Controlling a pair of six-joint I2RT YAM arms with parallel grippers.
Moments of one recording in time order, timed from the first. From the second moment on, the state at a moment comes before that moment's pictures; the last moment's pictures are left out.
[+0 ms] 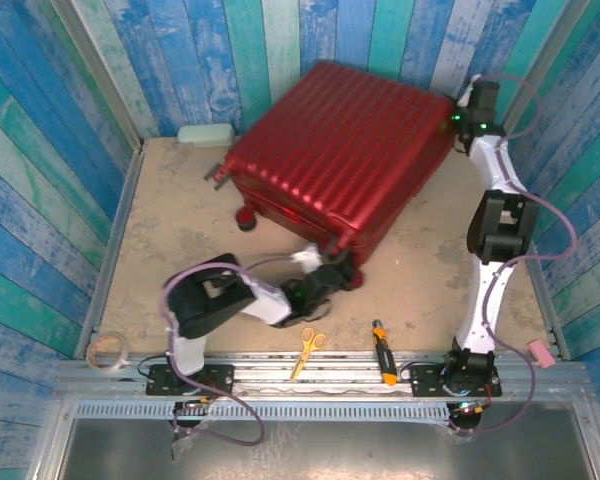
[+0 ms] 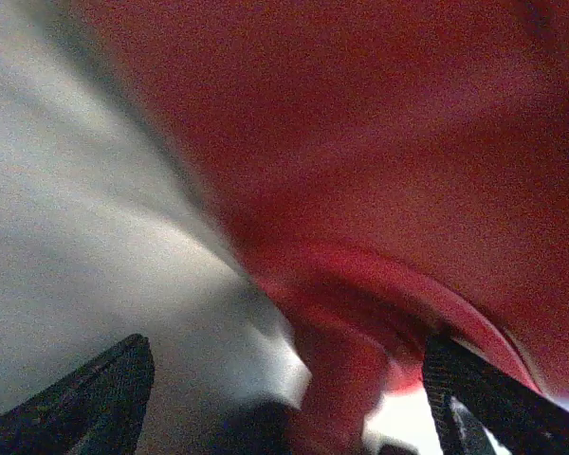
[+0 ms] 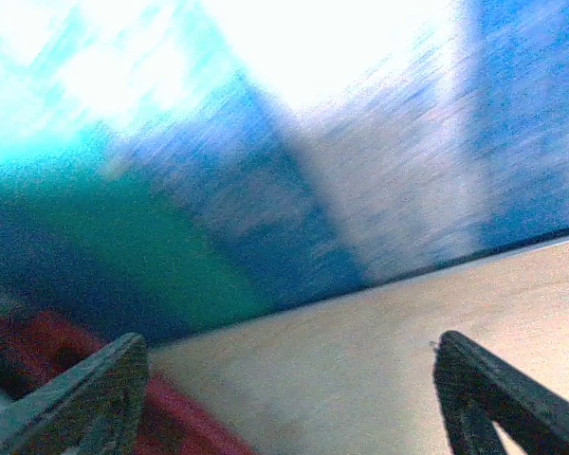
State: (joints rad) left arm -1.09 1.95 0.76 0.76 -0.33 -1.30; right arm -0.11 2.28 2.09 -0.27 -0.15 0.36
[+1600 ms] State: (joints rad) left arm -1.07 1.00 0.44 0.18 -0.14 -0.14; right arm -0.06 1.57 1.64 -0.83 0.08 0.22
